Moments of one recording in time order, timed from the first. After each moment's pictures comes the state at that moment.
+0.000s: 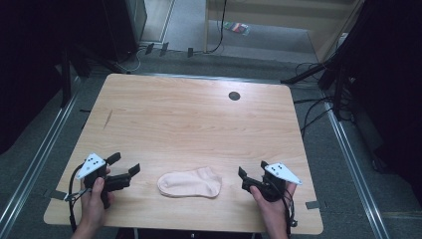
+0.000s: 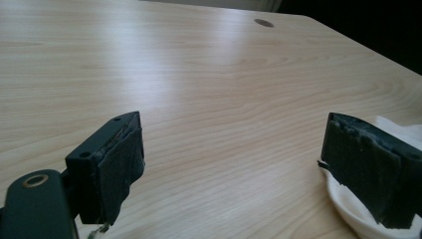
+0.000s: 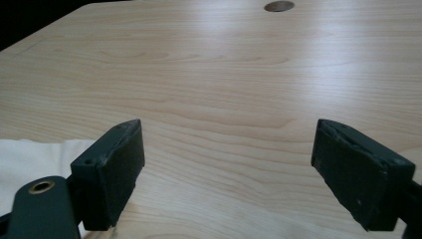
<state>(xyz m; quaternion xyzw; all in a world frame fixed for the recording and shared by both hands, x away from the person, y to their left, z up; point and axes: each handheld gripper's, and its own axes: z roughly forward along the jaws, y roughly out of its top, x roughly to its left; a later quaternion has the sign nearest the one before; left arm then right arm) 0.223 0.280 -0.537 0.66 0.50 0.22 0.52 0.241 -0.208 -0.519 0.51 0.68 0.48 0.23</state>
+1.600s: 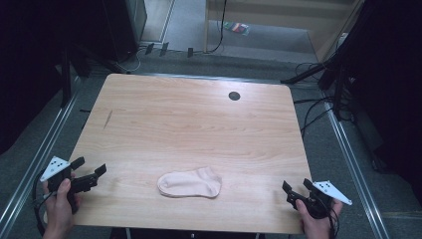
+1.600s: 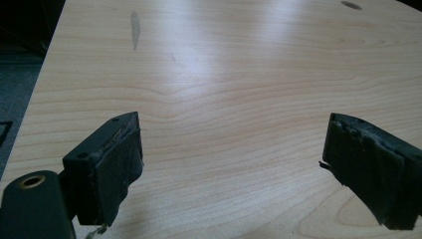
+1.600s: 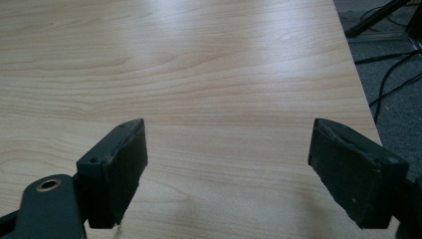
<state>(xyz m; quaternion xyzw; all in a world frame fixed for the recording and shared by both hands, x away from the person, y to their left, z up) 0.211 0.361 -0.552 0.64 0.56 0.25 0.47 0.214 -0.331 -0.547 0.58 0.65 0.43 0.24</state>
